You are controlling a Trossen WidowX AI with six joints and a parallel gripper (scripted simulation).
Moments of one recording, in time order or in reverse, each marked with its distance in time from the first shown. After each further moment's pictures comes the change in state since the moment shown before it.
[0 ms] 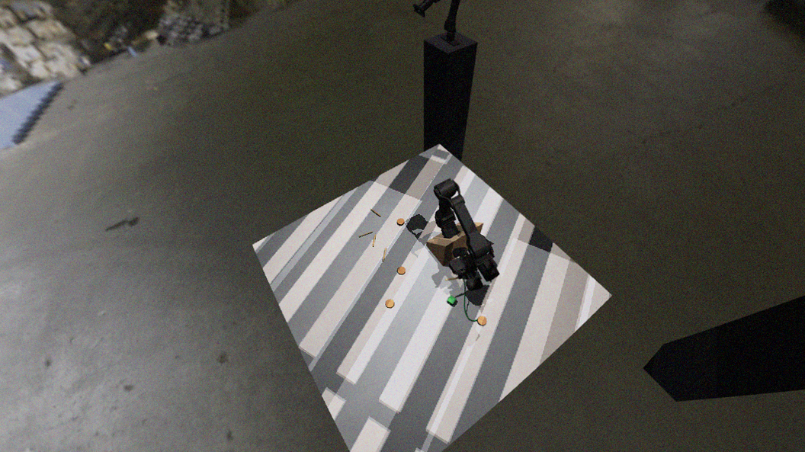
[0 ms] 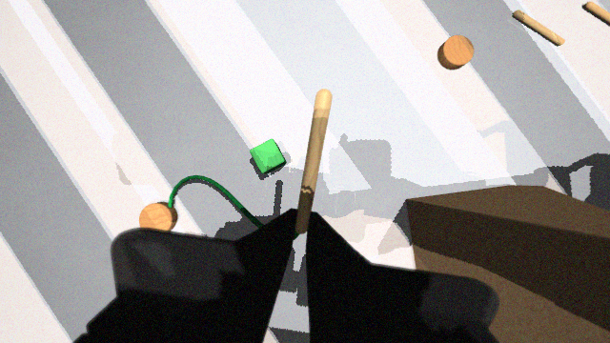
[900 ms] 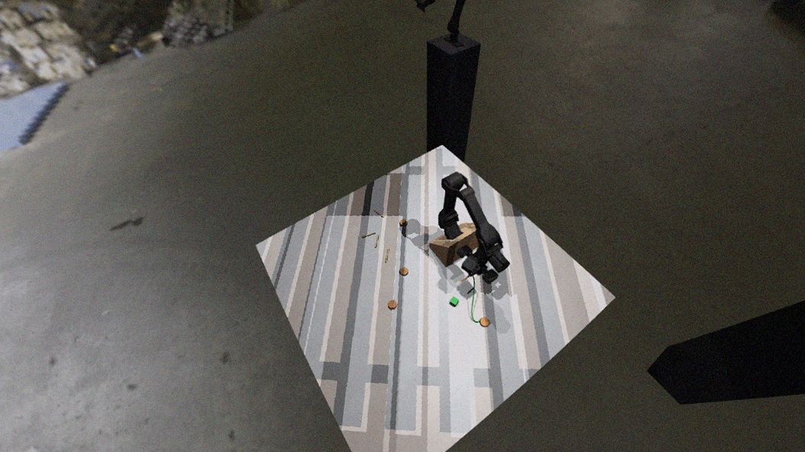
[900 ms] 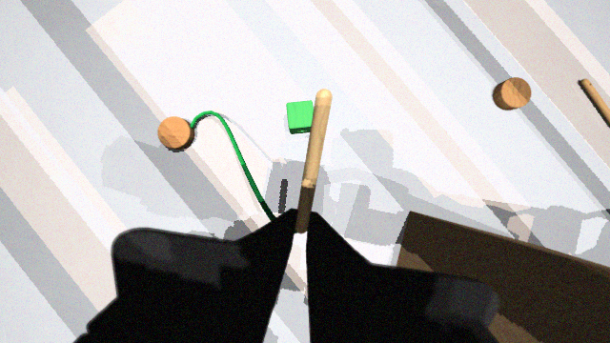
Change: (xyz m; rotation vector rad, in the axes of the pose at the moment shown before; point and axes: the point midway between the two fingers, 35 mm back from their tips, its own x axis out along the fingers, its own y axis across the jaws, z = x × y) arm -0.012 -0.009 -0.038 -0.377 0.003 0.120
